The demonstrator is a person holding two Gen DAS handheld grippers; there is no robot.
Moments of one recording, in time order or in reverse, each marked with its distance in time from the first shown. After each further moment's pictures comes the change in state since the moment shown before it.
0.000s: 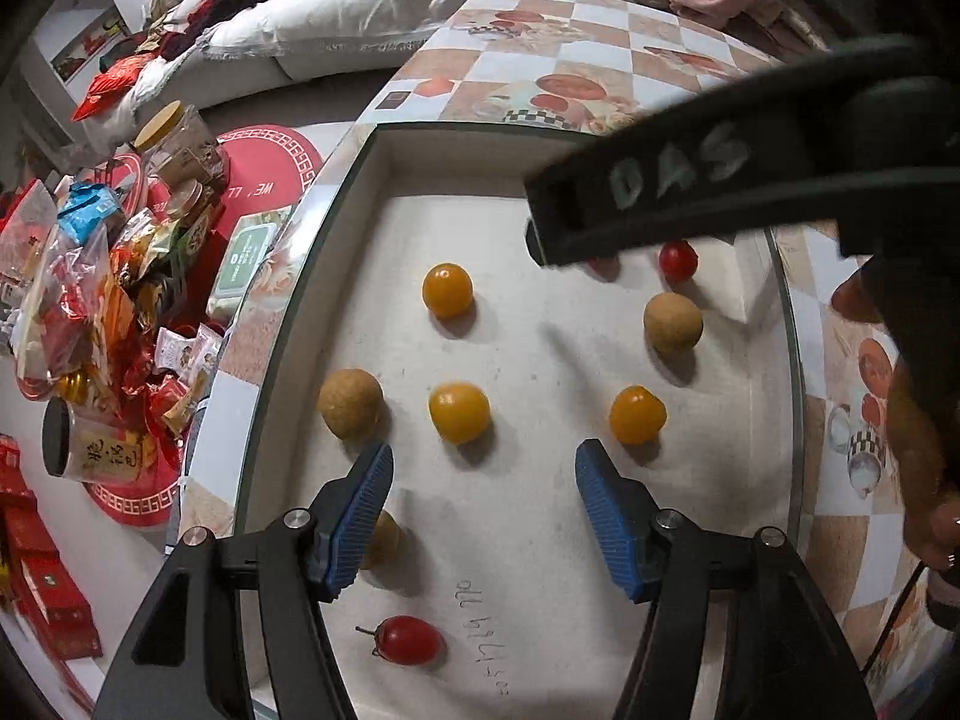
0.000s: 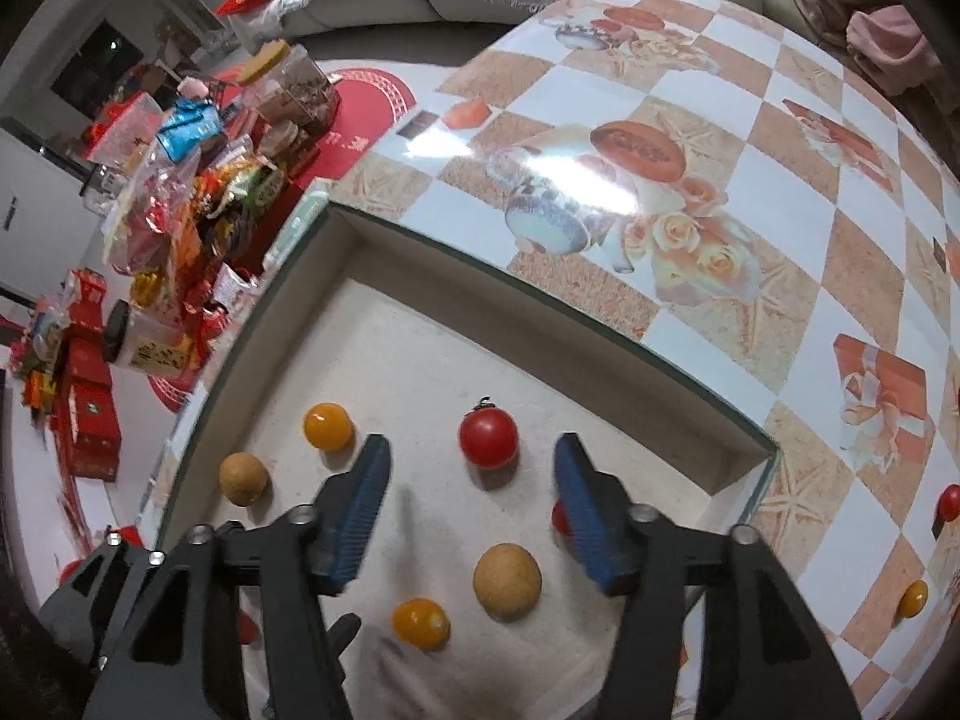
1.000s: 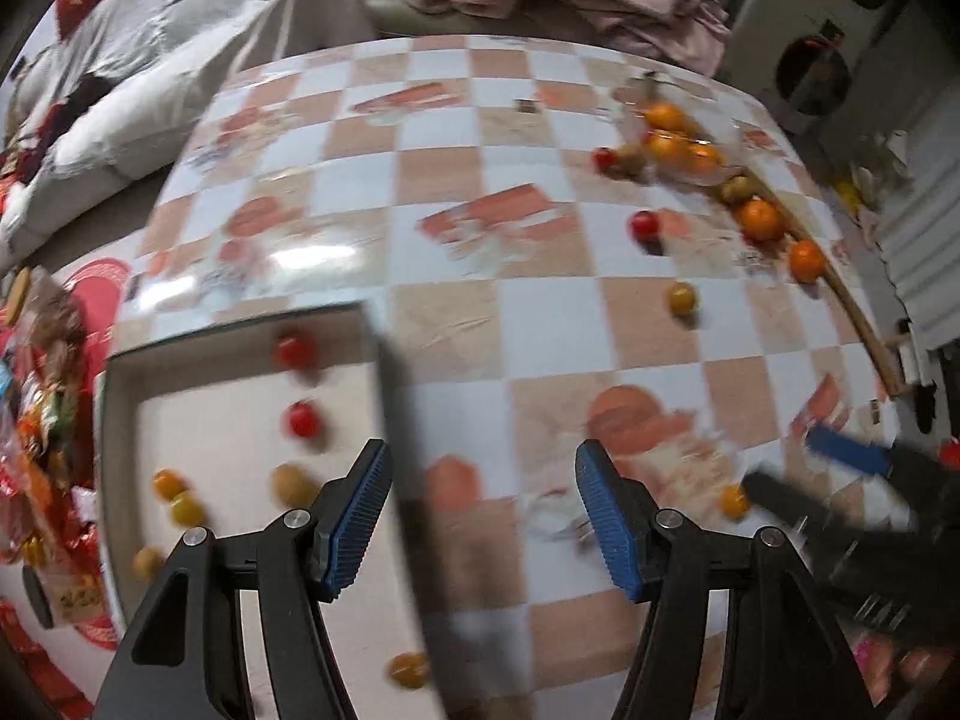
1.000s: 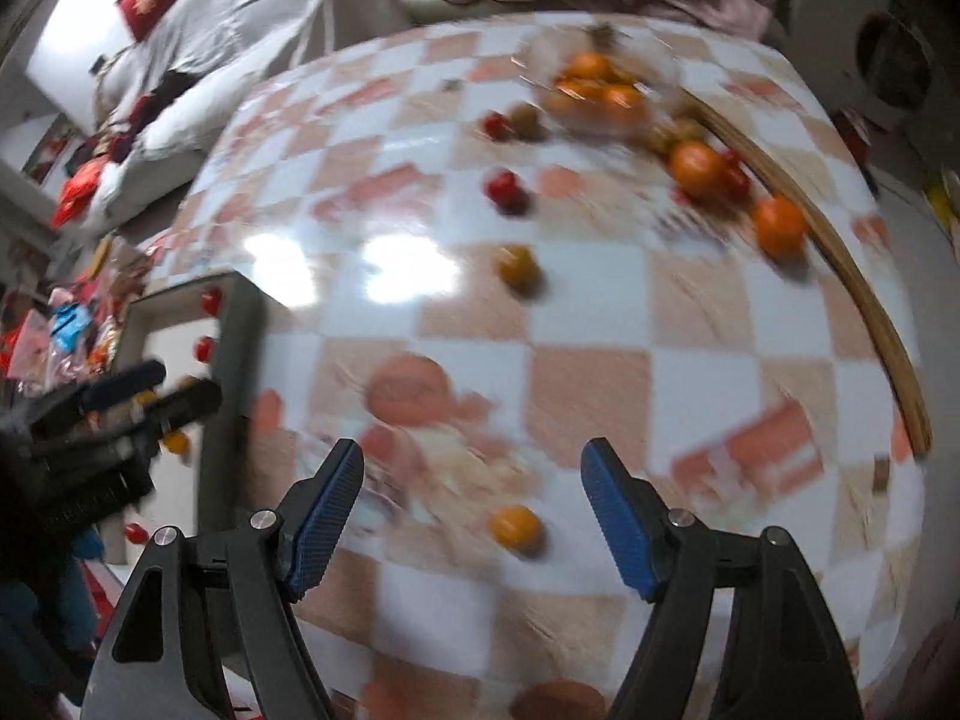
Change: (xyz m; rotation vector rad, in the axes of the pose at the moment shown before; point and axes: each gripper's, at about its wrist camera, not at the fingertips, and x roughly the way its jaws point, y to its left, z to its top) left arm -0.039 -0.162 0.057 0.297 -0.006 -0.228; right arm -0.139 -0.167 -0.203 0.529 -0.173 -0.227
